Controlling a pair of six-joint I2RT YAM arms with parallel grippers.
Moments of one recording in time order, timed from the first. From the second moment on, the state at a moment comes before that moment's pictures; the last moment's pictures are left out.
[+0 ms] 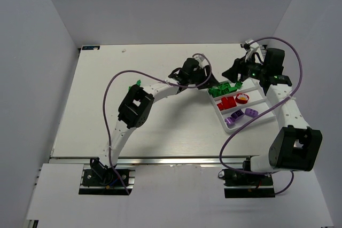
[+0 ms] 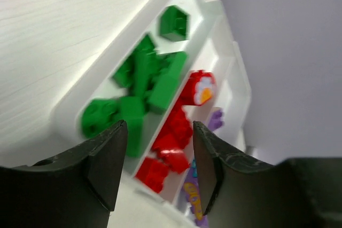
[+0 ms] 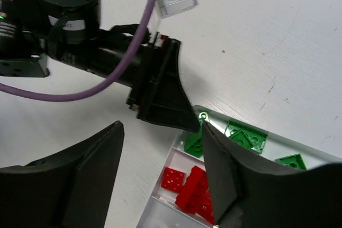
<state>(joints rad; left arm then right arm) -0.73 2.46 1.96 0.08 0.39 -0.88 -0.06 1.40 1.16 -0.27 -0.85 -0.19</state>
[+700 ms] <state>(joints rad) -0.30 1.99 1.59 -0.50 -0.21 -0.40 -0.07 1.53 1.15 -0.41 -0.81 -0.36</state>
